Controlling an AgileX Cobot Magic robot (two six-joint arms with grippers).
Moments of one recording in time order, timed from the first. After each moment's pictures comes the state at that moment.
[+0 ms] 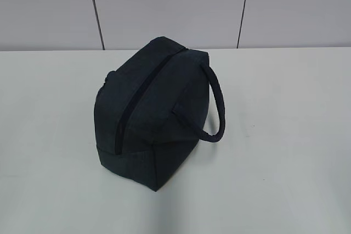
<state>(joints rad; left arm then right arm) 0.06 -0.02 -0.53 0.05 1.12 -0.04 0.08 -0.02 -0.49 0.00 1.15 -0.06</state>
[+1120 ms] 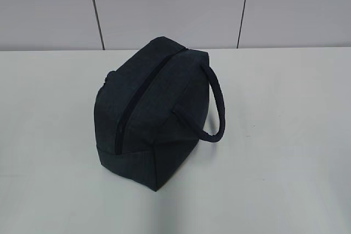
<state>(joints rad) 0.02 -0.02 -0.53 0.05 1.12 -0.04 0.08 -0.02 -0.49 0.00 1.15 -0.06</state>
